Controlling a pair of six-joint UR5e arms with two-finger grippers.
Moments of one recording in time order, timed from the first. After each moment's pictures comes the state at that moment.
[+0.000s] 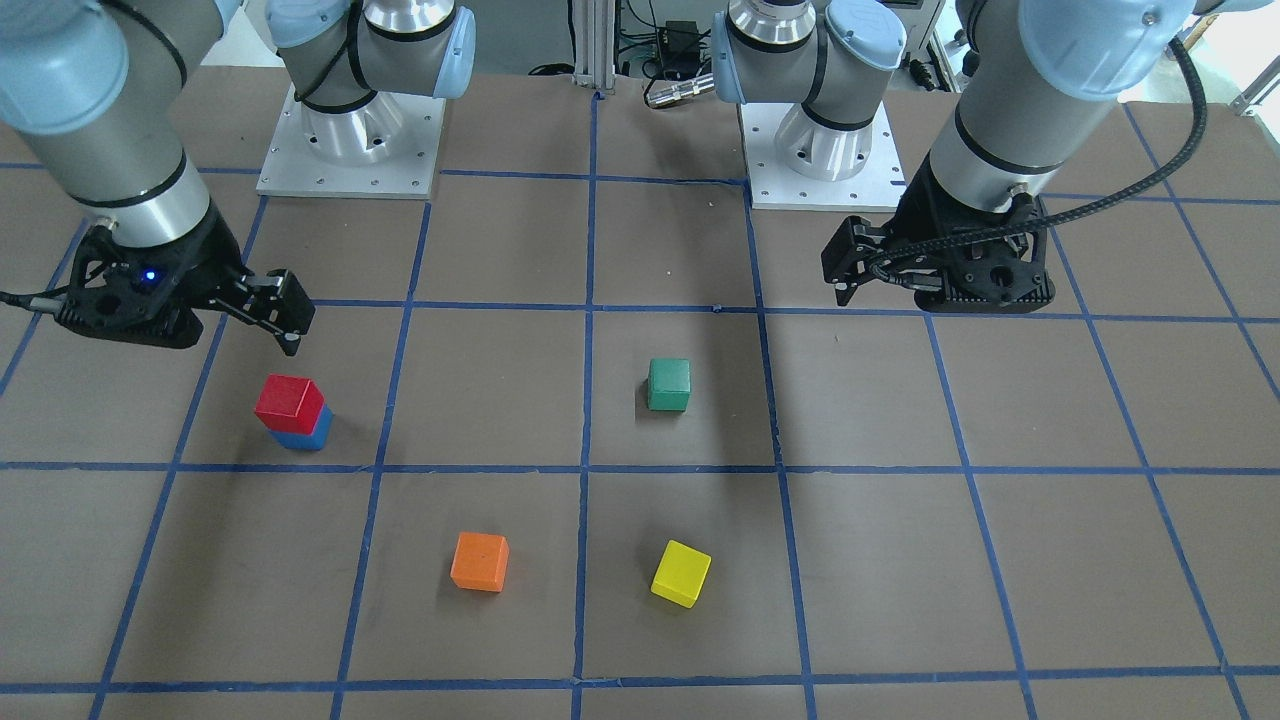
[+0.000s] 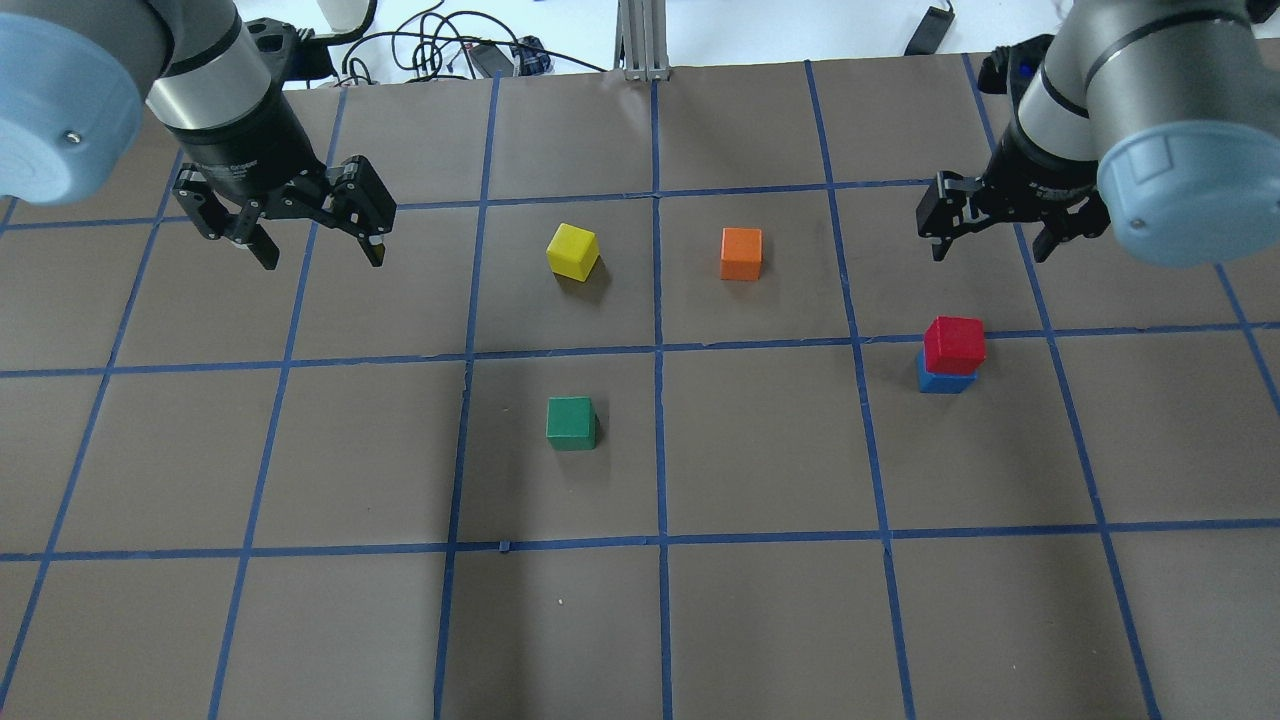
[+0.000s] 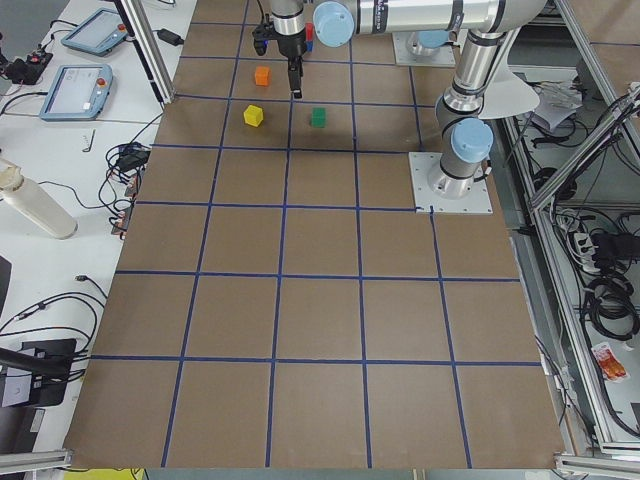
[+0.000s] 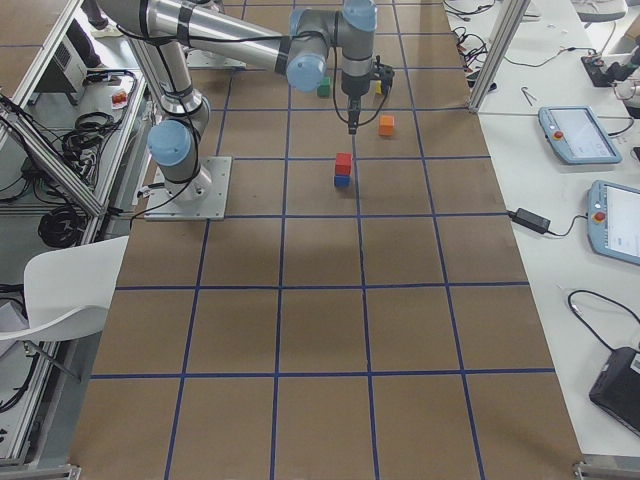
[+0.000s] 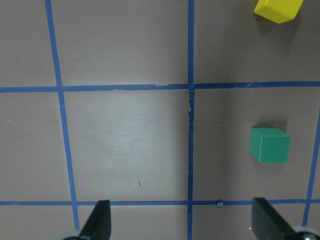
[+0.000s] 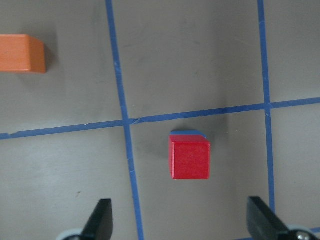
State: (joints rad) left arm -1.52 -1.65 -1.54 -1.61 1.60 0.04; right arm 1.50 -1.53 1.71 -1.79 -1.61 0.03
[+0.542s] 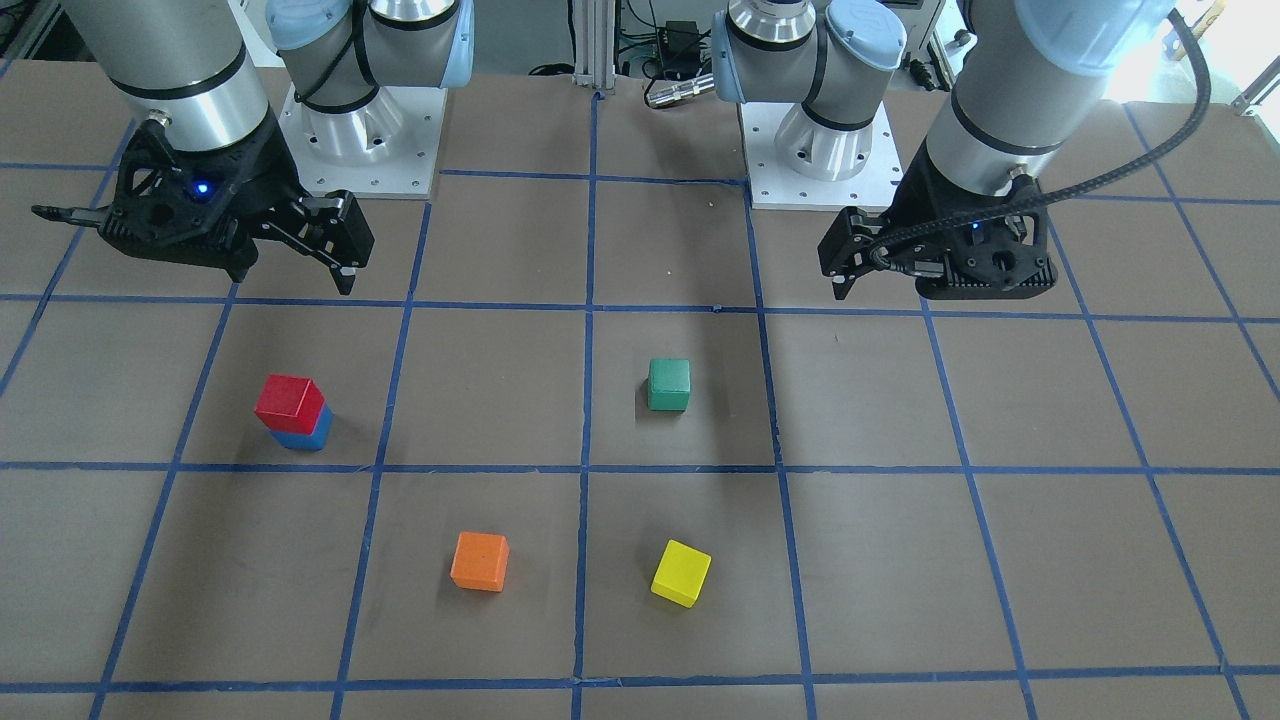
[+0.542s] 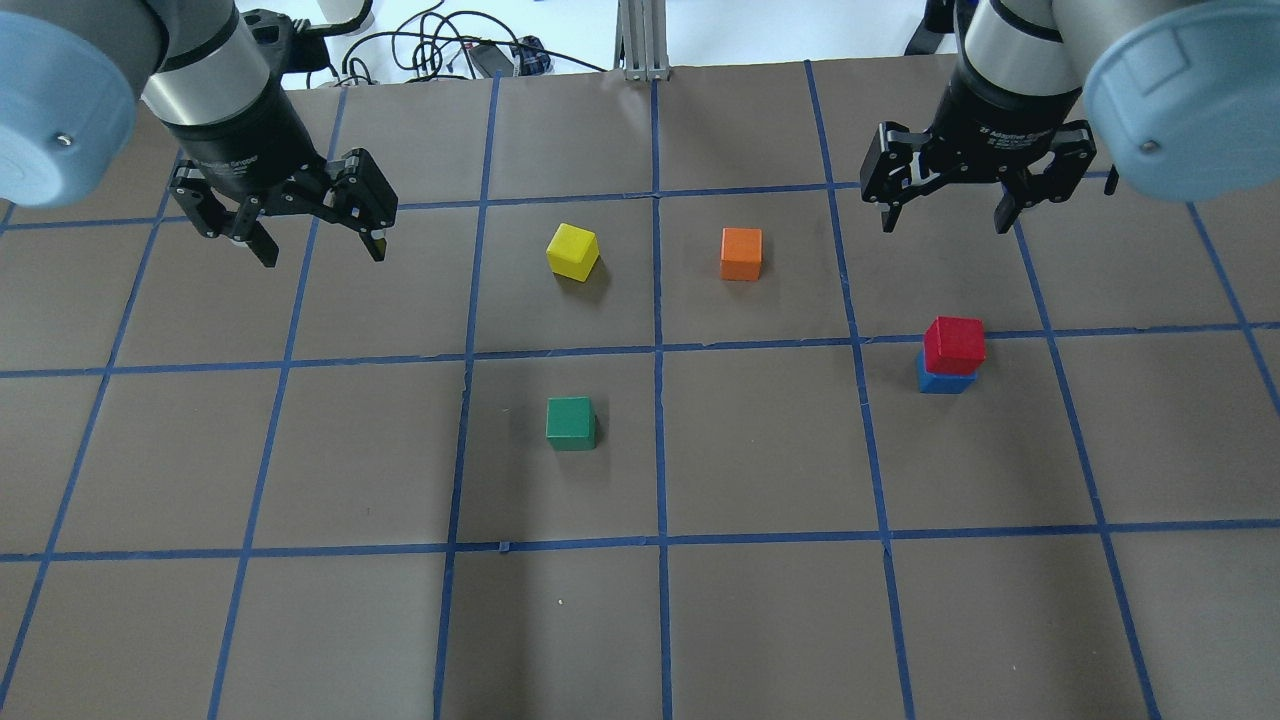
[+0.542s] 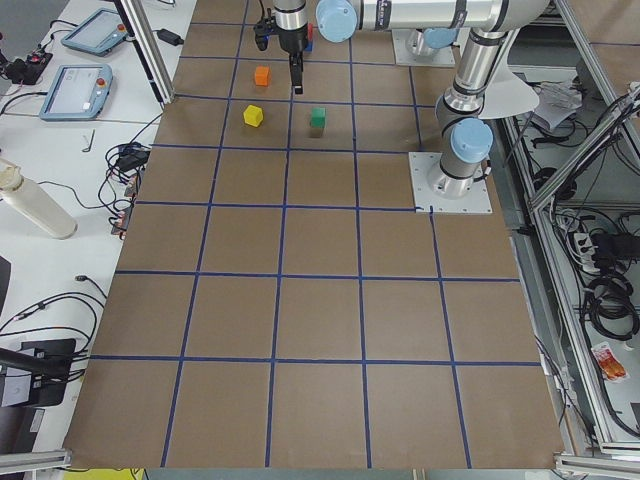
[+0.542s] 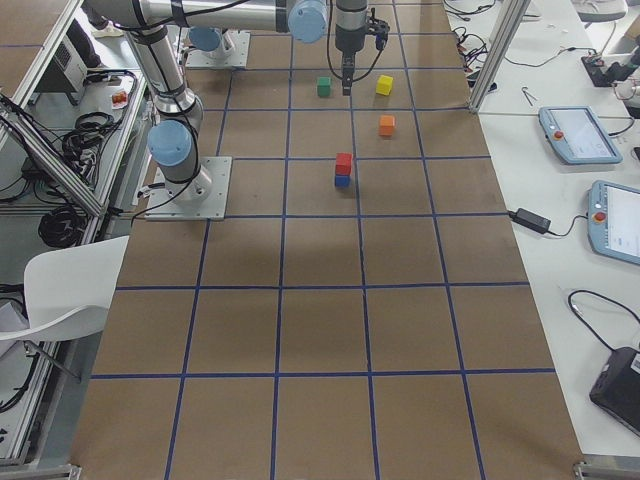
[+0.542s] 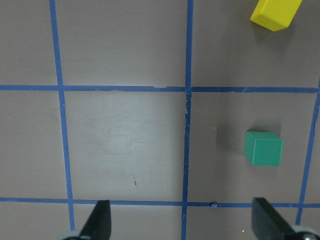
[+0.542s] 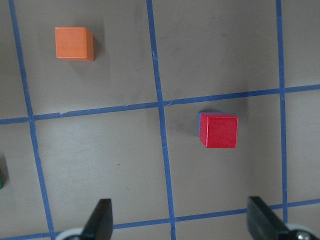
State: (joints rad) left arm -1.53 -1.63 -1.54 -1.61 1.60 0.01; right arm 1.58 -1.54 1.57 -1.63 -1.61 0.11
